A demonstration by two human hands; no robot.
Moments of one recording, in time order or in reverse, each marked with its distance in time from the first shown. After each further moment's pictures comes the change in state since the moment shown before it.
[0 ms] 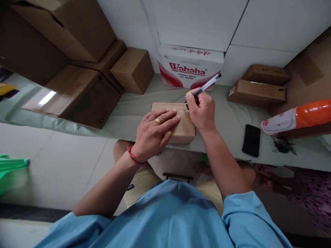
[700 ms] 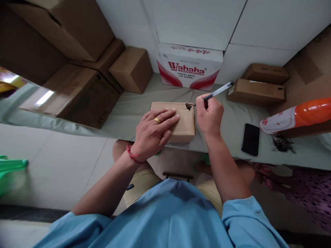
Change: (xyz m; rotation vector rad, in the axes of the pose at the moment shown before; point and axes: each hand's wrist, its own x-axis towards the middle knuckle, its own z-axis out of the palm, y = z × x) left_hand 0.000 0.001 -0.001 -0.003 -0.025 -0.019; right_hand -0.014 0.016 -0.013 -0.115 0.172 0.102
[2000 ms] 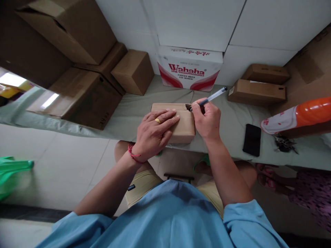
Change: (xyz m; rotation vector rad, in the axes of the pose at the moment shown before) left_hand 0.001 0.002 -0.001 -0.006 -0.016 -0.019; right_hand -0.012 -0.016 -0.011 0.089 -0.108 0.026
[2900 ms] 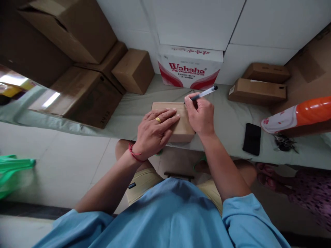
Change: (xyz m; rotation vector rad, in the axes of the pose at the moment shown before) left_hand 0.000 0.001 -0.001 0.013 -0.023 0.000; right_hand 0.007 -0.005 0.016 0.013 -0.085 -0.096
